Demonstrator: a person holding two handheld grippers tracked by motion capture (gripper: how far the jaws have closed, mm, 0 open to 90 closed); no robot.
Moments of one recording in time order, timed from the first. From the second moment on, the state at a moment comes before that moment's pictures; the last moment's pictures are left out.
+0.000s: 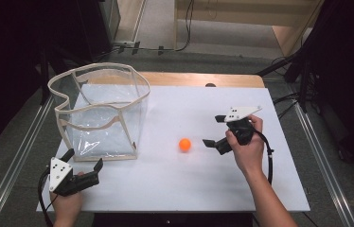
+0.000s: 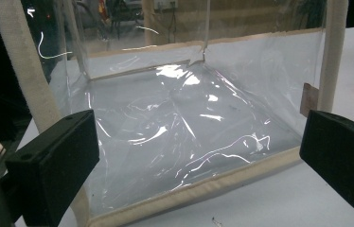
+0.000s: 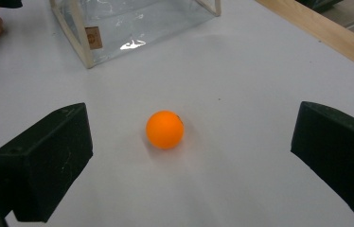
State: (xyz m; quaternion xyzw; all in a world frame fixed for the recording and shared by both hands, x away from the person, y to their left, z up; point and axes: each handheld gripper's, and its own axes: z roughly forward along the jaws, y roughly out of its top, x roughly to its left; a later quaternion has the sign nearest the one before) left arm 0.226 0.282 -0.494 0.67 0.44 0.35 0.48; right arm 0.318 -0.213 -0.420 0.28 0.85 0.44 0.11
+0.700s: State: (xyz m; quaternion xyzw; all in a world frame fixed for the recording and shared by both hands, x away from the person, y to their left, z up) left arm 0.226 0.281 -0.494 0.67 0.44 0.36 0.48; right arm 0.342 -0.180 -0.421 0.25 0.89 0.38 0.08
